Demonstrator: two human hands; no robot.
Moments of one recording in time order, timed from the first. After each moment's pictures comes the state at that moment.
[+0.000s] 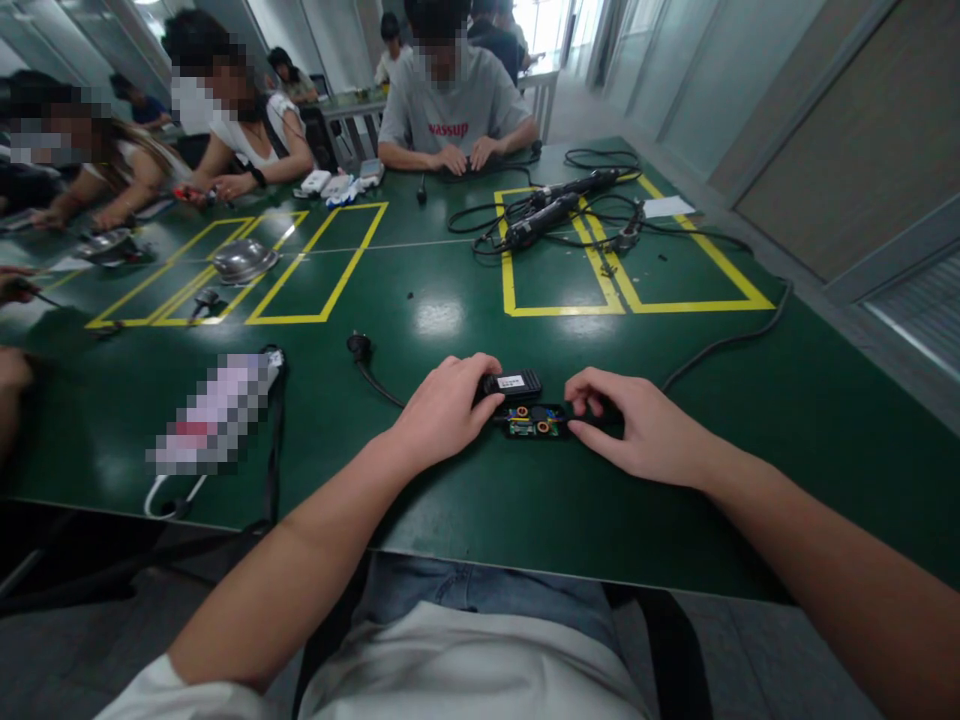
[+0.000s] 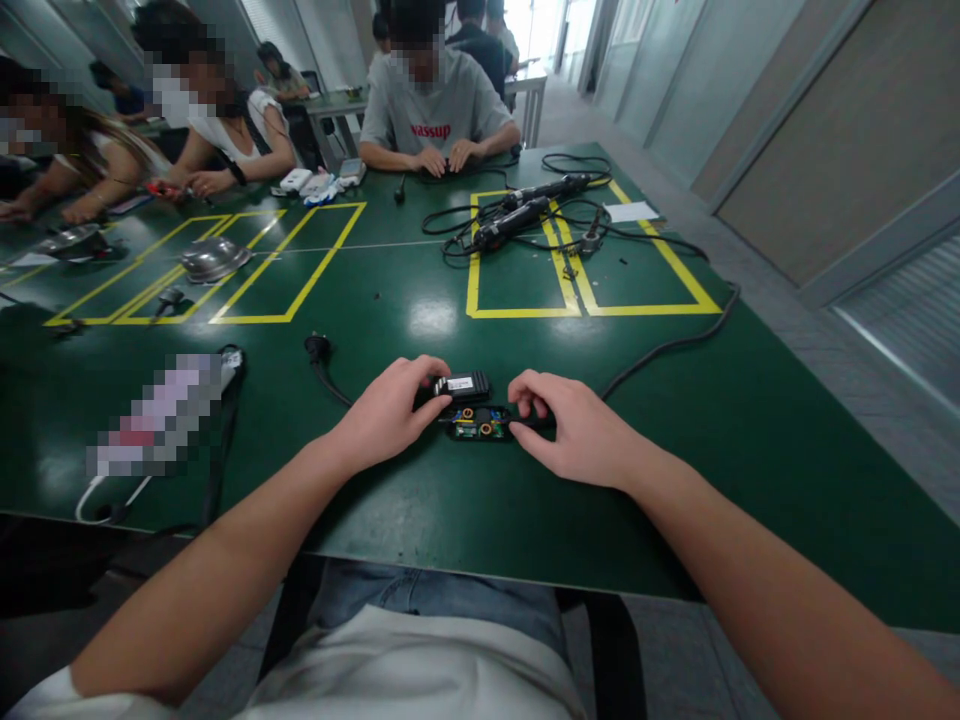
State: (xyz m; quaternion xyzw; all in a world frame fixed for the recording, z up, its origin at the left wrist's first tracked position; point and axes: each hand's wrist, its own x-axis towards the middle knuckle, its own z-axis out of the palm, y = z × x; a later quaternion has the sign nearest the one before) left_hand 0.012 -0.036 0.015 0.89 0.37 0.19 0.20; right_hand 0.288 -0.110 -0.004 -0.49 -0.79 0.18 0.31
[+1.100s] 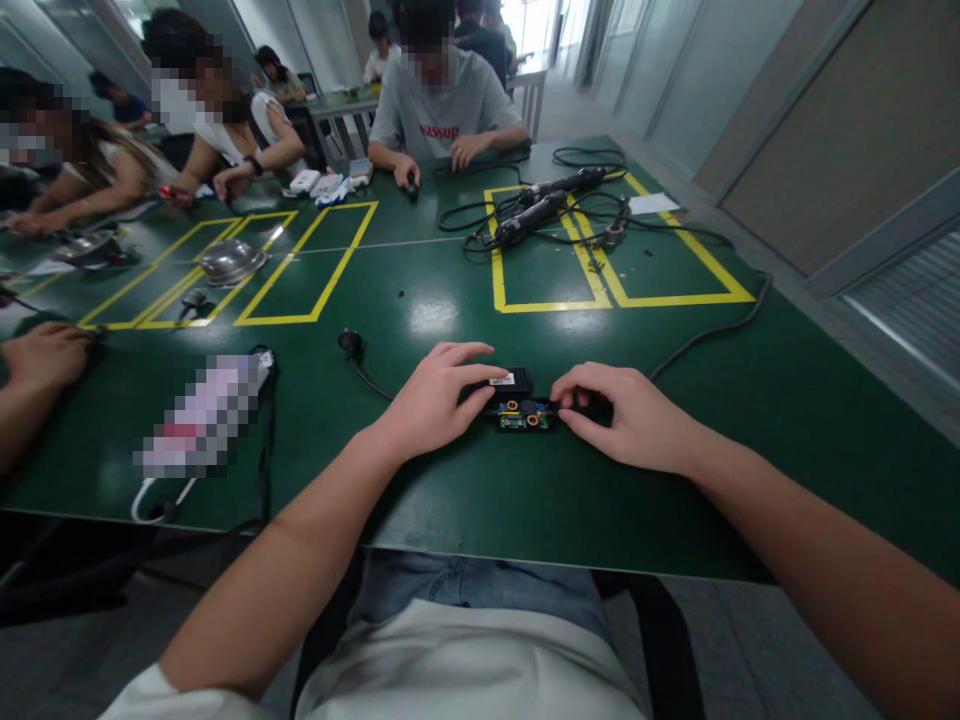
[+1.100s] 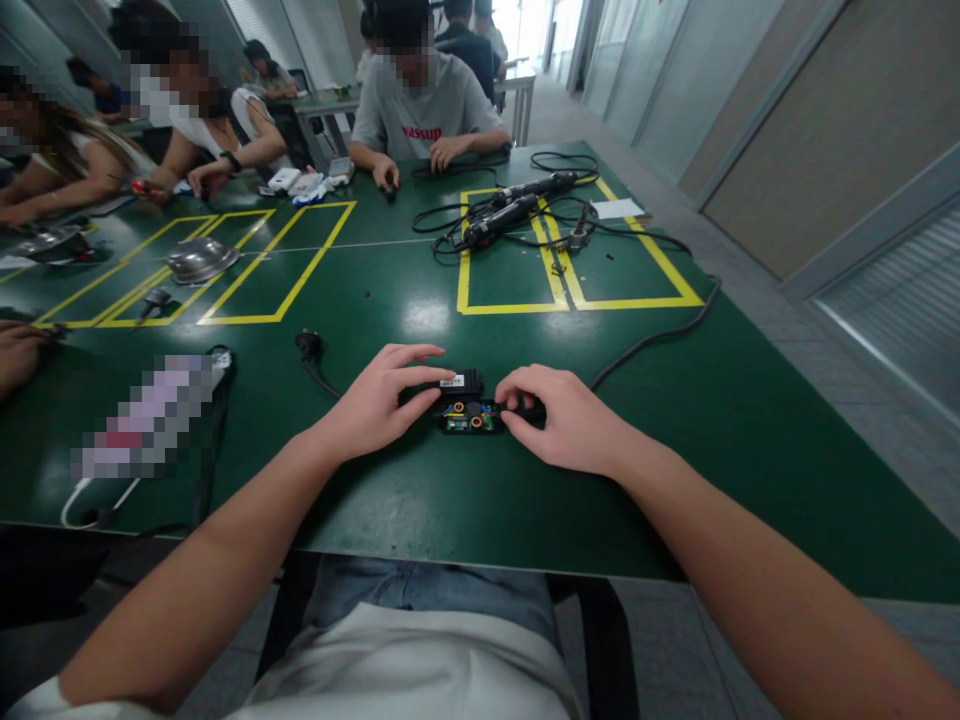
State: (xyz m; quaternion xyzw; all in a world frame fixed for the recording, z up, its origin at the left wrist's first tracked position) left_hand 0.003 -0.025 0.016 0.92 0.28 0.22 0.15; right_hand 0.286 -0.107 0.002 -0.47 -0.80 0.18 0.32
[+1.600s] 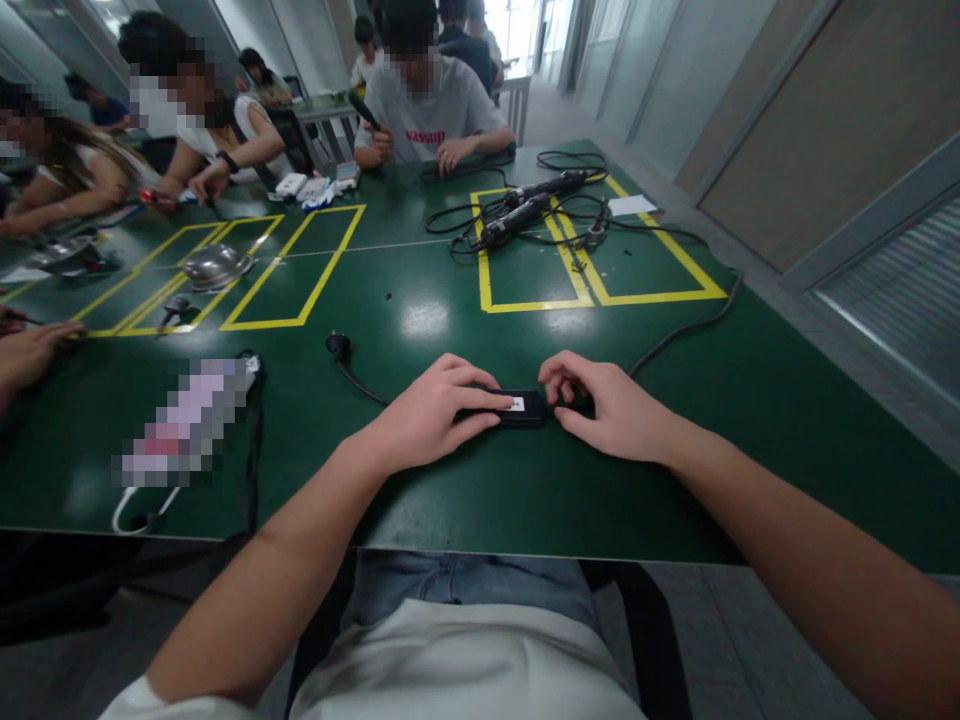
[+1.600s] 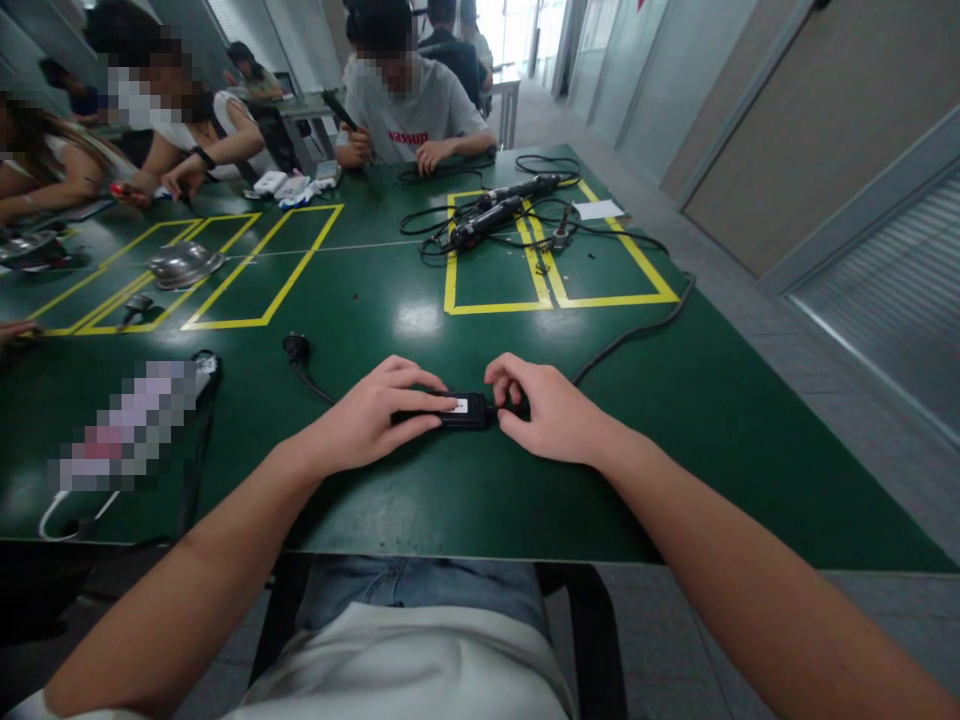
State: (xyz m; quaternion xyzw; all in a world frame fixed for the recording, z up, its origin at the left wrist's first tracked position) left_hand 0.000 -0.032 0.025 0.94 0.16 0.22 0.20; right_hand 0.285 -0.106 0.010 -0.50 -0.77 0.26 0.30
